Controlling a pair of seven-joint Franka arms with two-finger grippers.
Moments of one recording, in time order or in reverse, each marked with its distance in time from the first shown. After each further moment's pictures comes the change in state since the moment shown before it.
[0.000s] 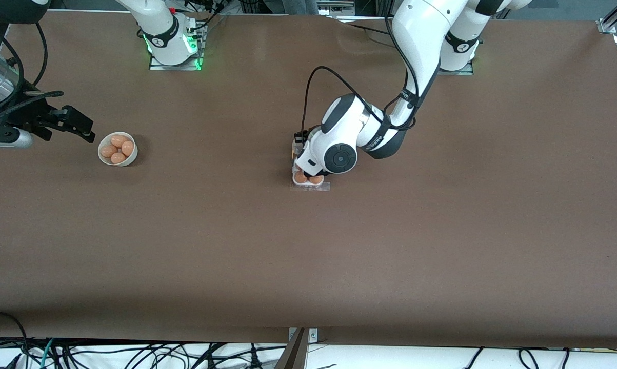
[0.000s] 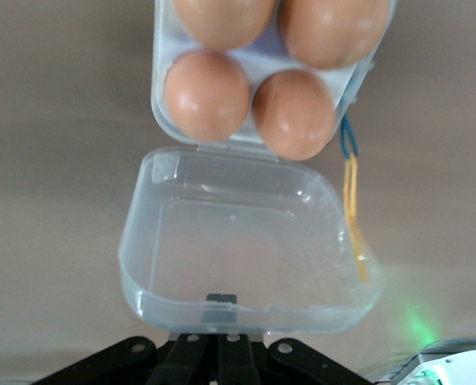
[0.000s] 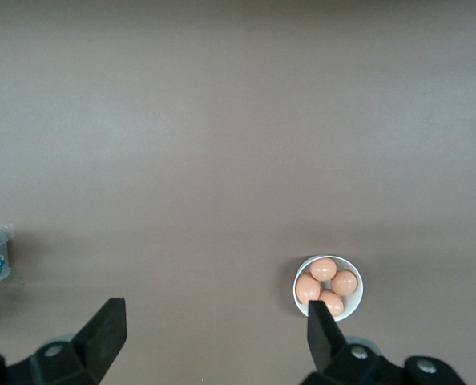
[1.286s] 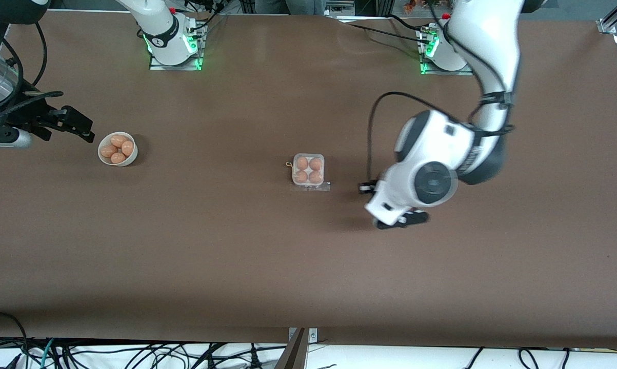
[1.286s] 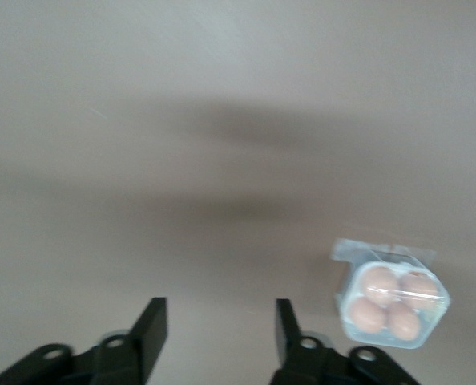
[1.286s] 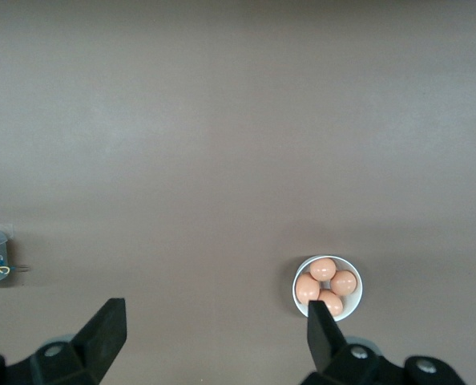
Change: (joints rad) left arm 0.236 -0.058 0.146 0.263 0.329 -0.164 0.205; right arm 0.000 0.000 0.000 0.000 -0.001 0.000 0.000
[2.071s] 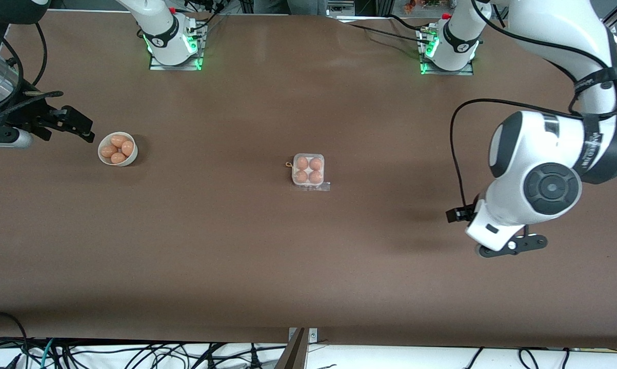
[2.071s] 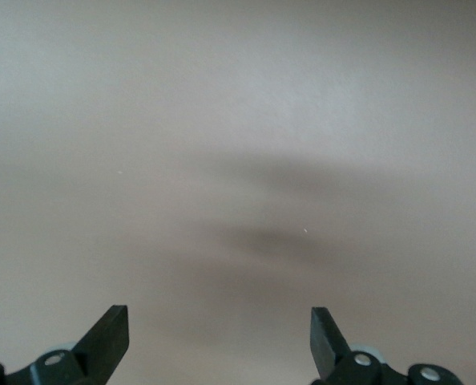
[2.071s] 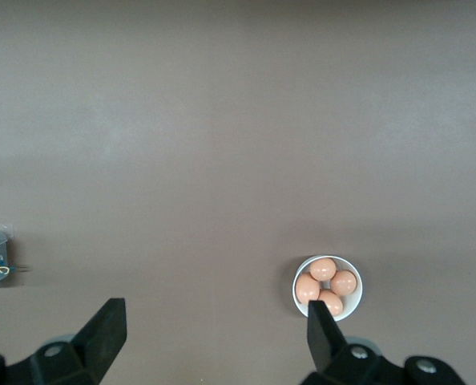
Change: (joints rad) left arm 0.157 -0.033 0.006 0.073 0.283 -0.015 0.095; right arm 0.000 0.000 0.000 0.000 0.000 0.000 0.000
